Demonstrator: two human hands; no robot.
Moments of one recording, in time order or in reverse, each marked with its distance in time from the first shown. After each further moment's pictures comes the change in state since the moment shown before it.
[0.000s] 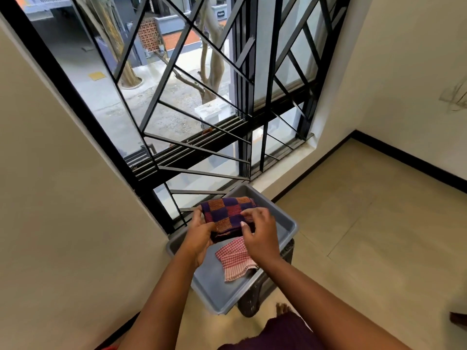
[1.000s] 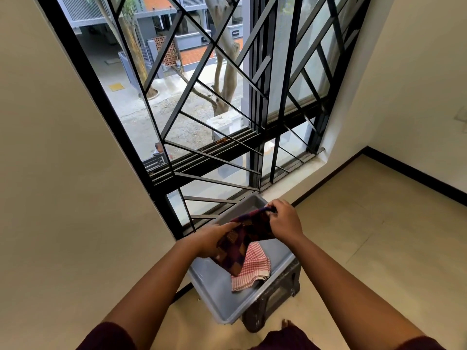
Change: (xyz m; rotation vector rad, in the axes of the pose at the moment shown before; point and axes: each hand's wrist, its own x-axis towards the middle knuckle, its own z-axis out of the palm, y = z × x) left_hand 0.012 0.034 -0.032 1.731 -0.531 0.222; right_hand 0.063 0.008 -0.032 -0.200 -0.109 0.049
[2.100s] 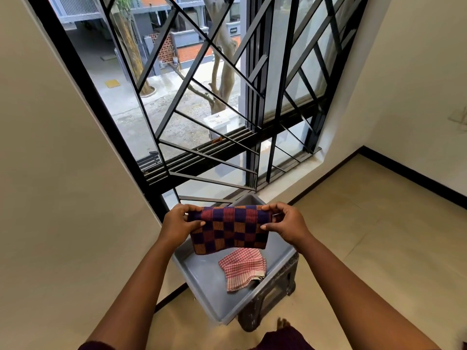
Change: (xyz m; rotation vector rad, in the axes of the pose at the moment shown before) left_hand -0.013 -0.030 -0.008 -0.744 0.707 -0.248; right_hand -0.010 0.016 -0.027 0.521 -0.176 0.075
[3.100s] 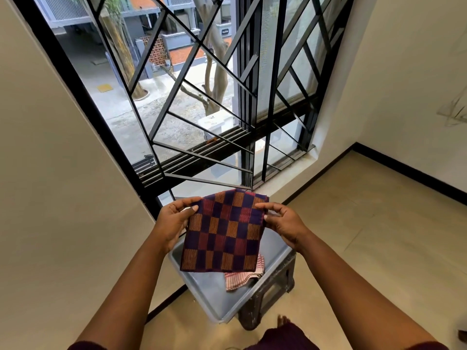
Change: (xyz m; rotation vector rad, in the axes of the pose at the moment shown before) left_hand 0.003 0.008 -0.004 -0.817 -0.152 -0.146; right_hand -0.009 -0.005 0.004 0.475 -0.085 0.139
